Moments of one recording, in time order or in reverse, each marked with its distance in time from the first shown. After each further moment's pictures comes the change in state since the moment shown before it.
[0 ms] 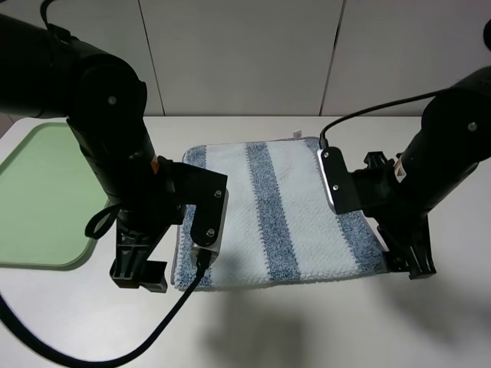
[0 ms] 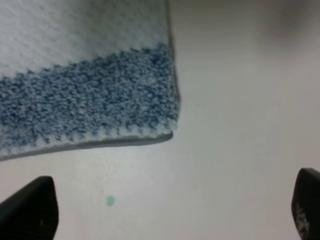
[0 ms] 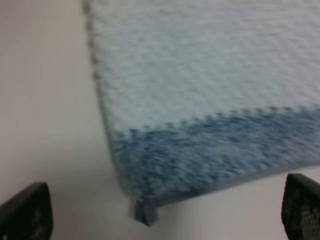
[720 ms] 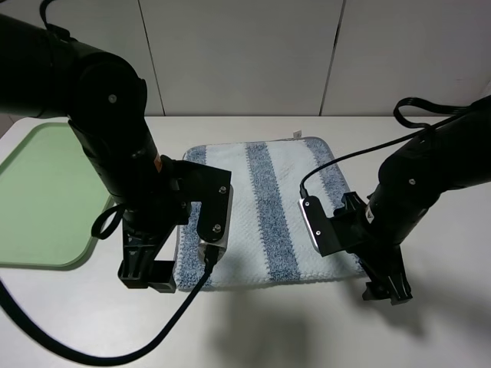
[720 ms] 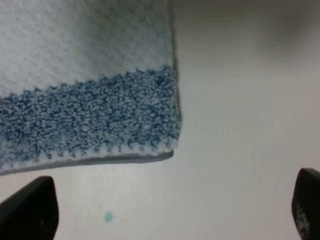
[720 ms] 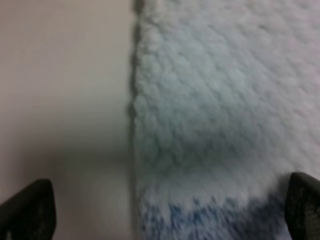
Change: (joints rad) left arm 0.000 0.000 0.000 -0.042 -0.024 0.000; right arm 0.002 0.247 0.062 -0.029 -0.226 -0.043
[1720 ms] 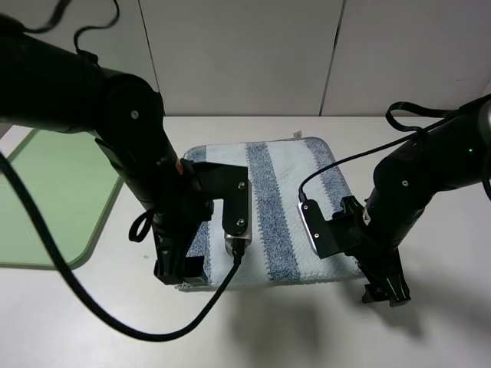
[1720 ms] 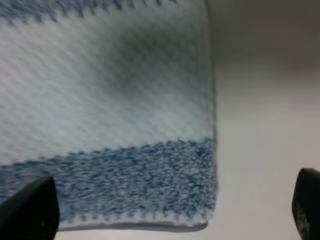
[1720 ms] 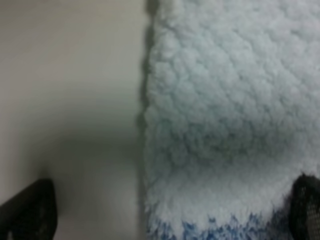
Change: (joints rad) left arm 0.000 0.088 0.000 -0.089 -0.173 0.023; right arm 0.000 0.048 -0.009 0.012 0.003 -0.007
